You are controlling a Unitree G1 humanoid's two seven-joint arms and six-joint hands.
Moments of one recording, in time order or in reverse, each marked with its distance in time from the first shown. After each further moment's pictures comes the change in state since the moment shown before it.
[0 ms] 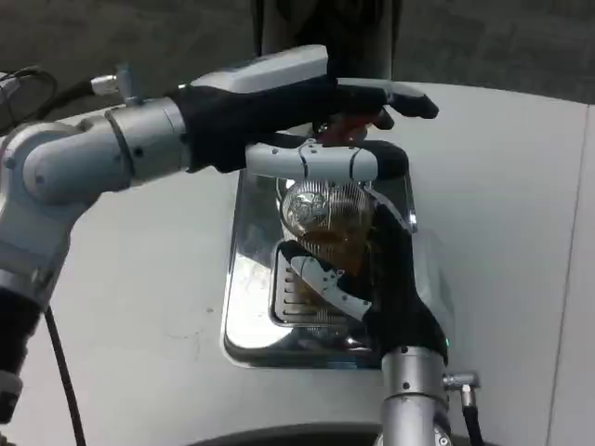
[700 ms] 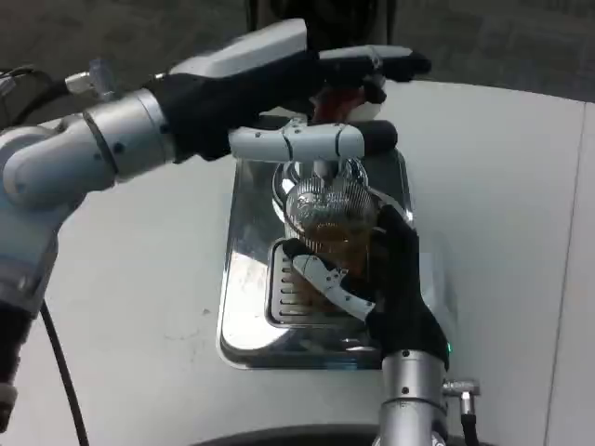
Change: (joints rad) left arm 0.037 -0.007 0.068 -0.043 -0.026 0.000 0.054; right arm 0.002 0.000 0.015 0.025 0.016 -0.050 -0.069
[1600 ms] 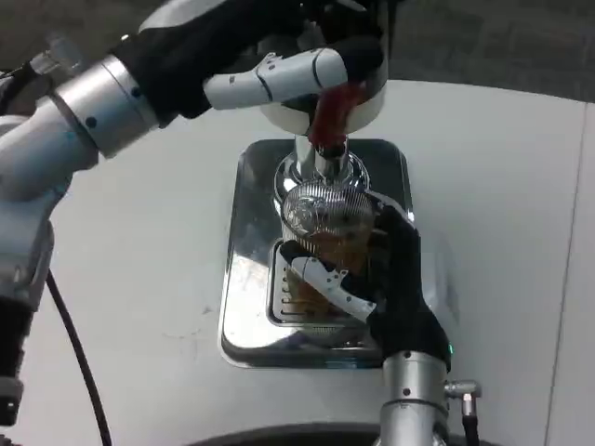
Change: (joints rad) left arm -0.008 -0.036 0.088 -0.002 -0.071 -0.023 0.071; right arm 0.016 0.002 0.004 -0.035 0.000 0.022 0.001
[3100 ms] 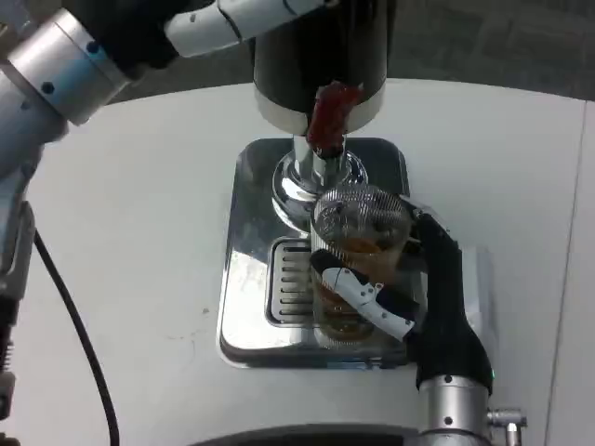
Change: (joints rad) left arm -0.003 -0.002 0.086 -0.128 -0.074 0.045 0.031; right arm 0.184 -0.039 0.000 -0.269 -0.018 0.038 0.065
